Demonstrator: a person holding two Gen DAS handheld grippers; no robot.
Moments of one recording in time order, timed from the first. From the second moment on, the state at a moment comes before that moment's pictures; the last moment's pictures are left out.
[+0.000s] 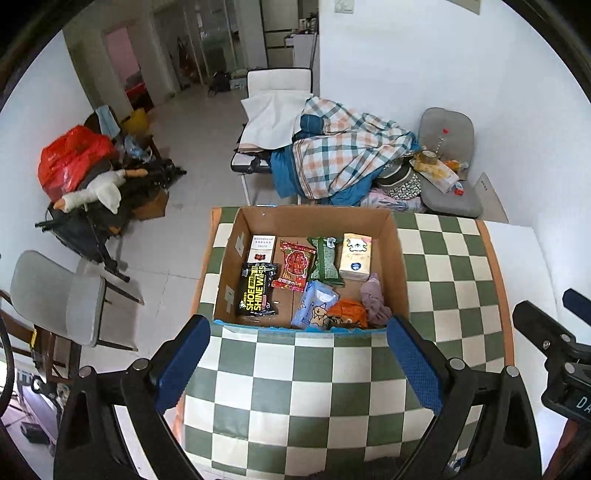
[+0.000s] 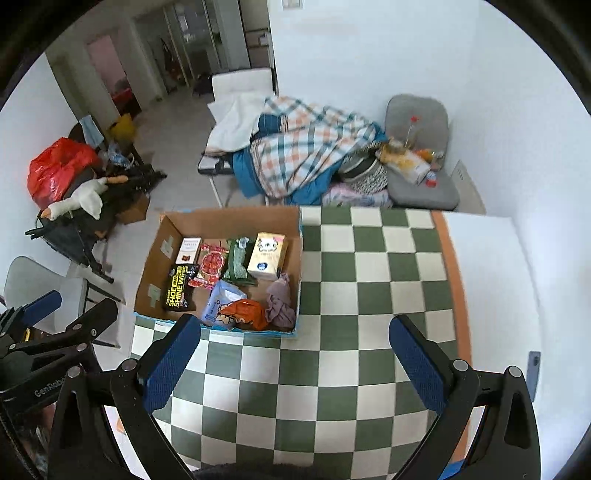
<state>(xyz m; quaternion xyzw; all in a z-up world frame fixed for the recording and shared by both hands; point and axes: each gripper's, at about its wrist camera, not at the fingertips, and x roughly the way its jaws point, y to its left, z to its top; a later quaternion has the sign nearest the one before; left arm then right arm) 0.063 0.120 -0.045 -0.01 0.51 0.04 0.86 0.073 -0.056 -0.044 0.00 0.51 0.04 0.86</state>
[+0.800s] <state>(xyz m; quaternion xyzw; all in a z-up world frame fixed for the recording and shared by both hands) 0.026 0.116 0.005 -0.02 0.48 0.04 0.88 0.026 -0.065 0.019 -0.01 0.48 0.04 0.88</state>
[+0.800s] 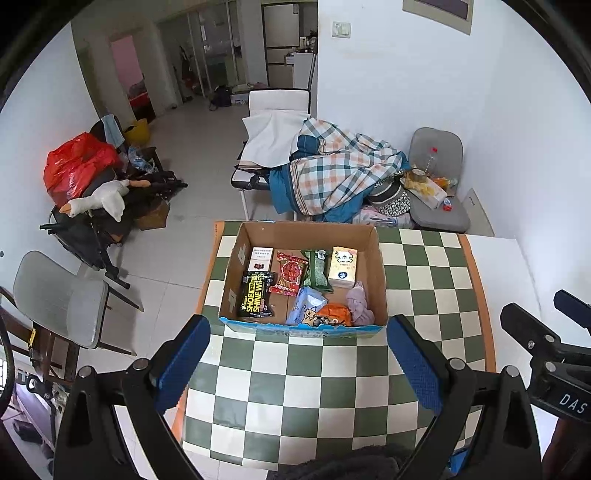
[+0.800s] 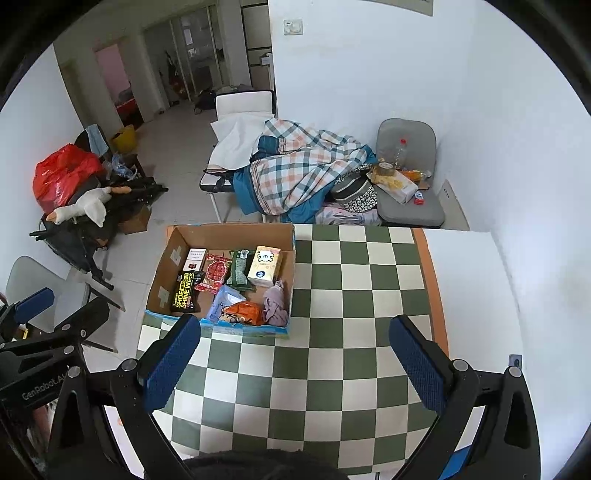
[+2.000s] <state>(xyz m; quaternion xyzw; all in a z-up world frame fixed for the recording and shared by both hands) 0.025 0.108 0.019 -0.04 0.47 0.05 0.88 0.031 -0.073 0.026 -0.01 0.47 0.03 0.88</state>
